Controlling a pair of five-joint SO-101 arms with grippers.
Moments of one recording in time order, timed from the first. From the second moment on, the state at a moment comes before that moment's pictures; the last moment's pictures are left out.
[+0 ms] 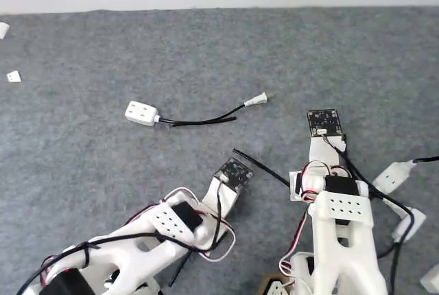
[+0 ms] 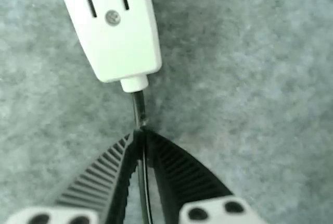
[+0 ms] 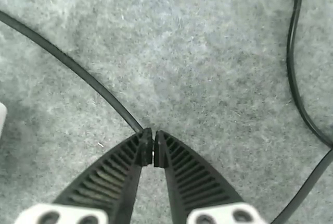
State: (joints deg) left arm 44.8 -24.2 68.7 49.0 14.0; right arm 3.8 -40.4 65.8 52.0 9.0
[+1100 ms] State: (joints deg) left arm 34.7 -49.9 86.3 20.6 44.9; right arm 3.8 -41.1 65.8 52.1 9.0
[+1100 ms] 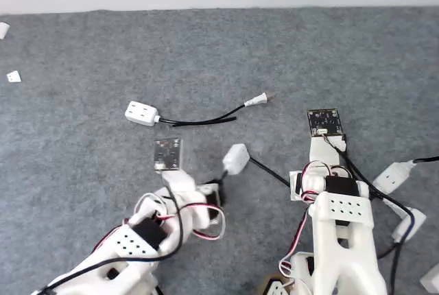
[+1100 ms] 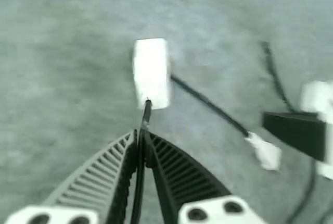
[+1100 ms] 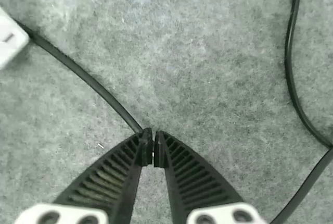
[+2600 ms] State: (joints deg) left arm 22.6 -45.7 67.8 44.1 4.1; right arm 3.8 -41.1 65.8 52.1 9.0
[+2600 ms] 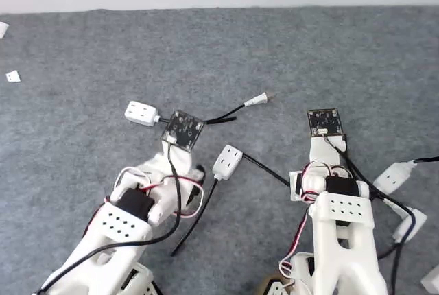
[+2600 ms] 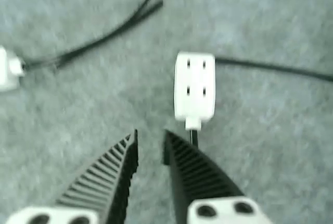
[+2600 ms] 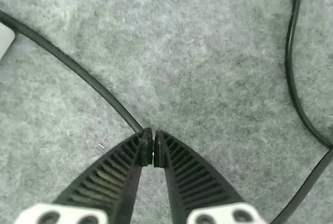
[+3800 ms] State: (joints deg) left arm 27.4 16.8 19.1 62.1 4.2; right arm 3.8 -41.1 65.8 52.1 9.0
